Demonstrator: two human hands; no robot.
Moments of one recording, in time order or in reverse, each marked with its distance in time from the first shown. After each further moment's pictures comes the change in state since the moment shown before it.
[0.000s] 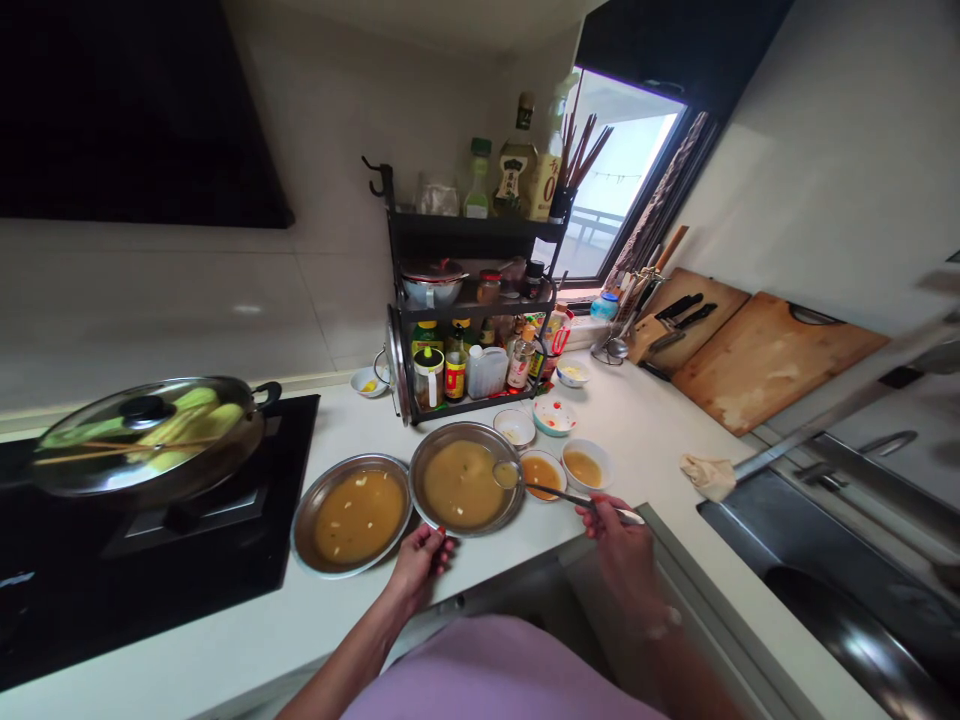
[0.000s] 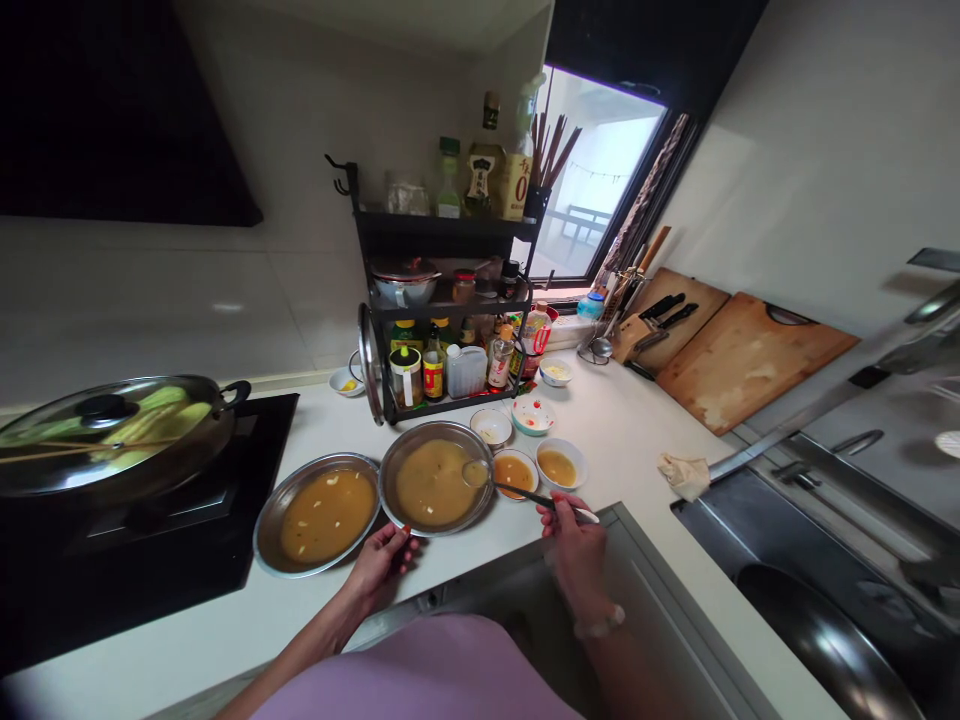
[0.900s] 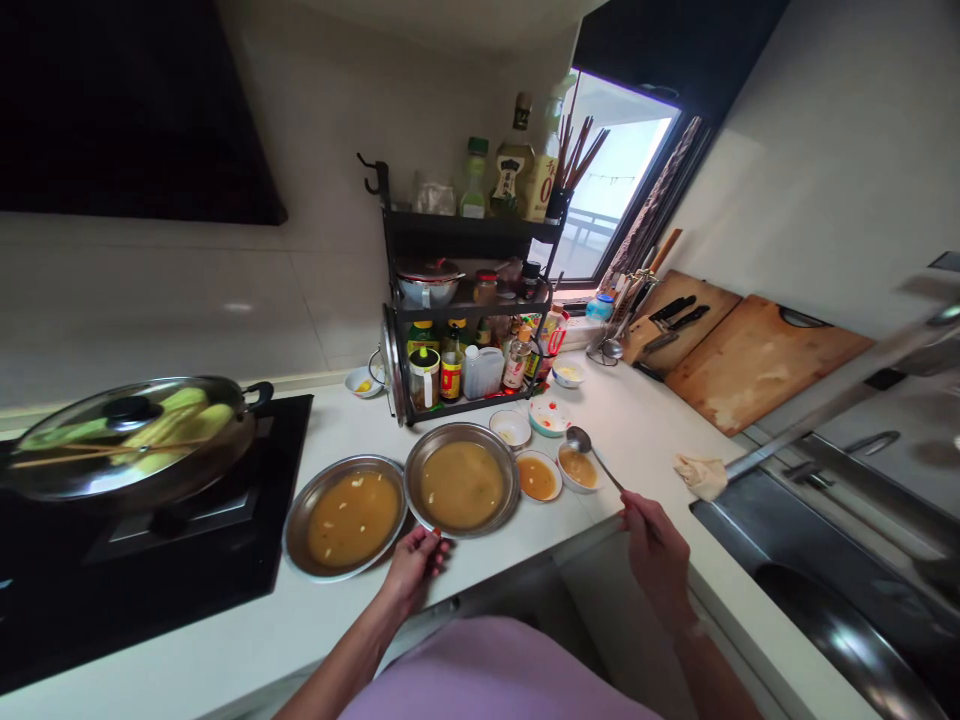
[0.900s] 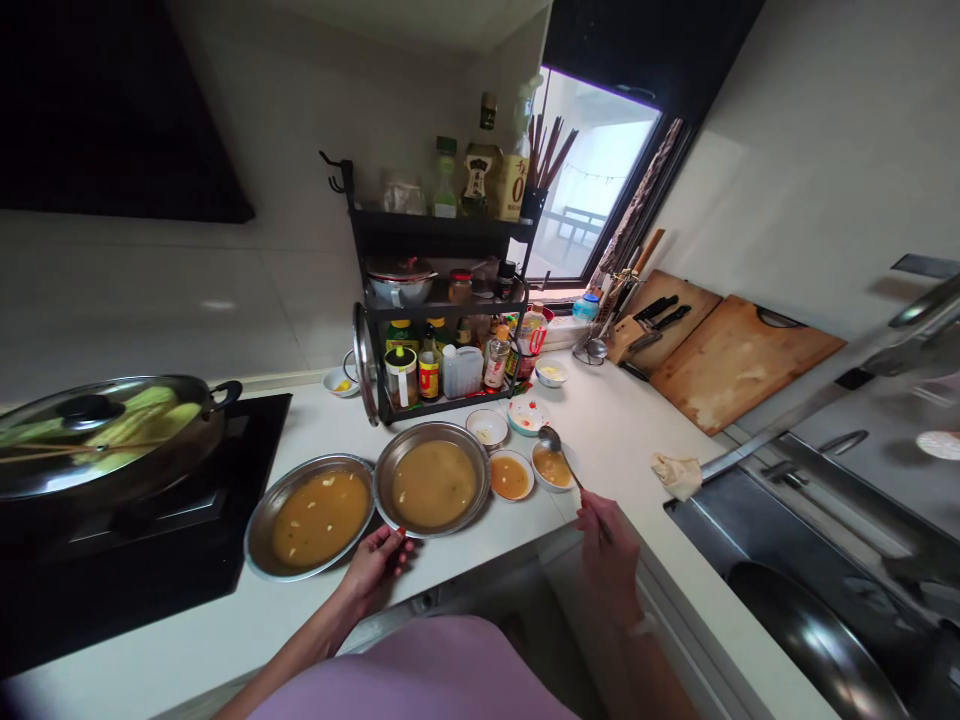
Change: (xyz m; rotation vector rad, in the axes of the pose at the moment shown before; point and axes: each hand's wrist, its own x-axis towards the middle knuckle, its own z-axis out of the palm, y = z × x) left_hand -0.002 0.002 0.002 -0.006 -0.005 -0.003; right_hand 0.021 -0.005 -0.060 -0.604 -0.069 -0.685
